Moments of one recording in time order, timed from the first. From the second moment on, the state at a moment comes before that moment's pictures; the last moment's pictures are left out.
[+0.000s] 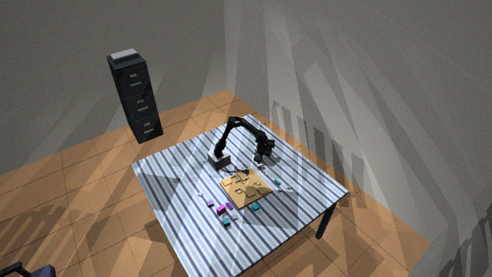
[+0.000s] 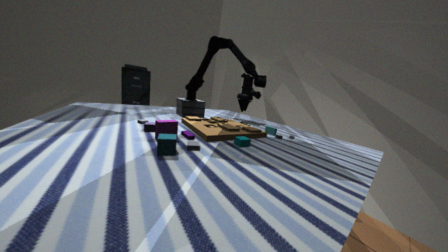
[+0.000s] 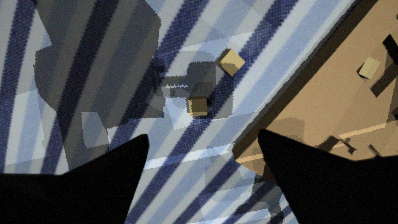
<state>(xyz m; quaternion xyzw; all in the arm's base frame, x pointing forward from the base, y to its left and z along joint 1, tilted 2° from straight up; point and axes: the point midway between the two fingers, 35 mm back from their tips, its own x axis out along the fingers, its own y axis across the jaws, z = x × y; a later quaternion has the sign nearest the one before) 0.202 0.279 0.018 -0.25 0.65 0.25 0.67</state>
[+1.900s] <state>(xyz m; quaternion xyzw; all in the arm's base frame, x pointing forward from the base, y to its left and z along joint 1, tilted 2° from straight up) 0.359 0.162 -0.003 -0.02 0.69 0.02 0.72</state>
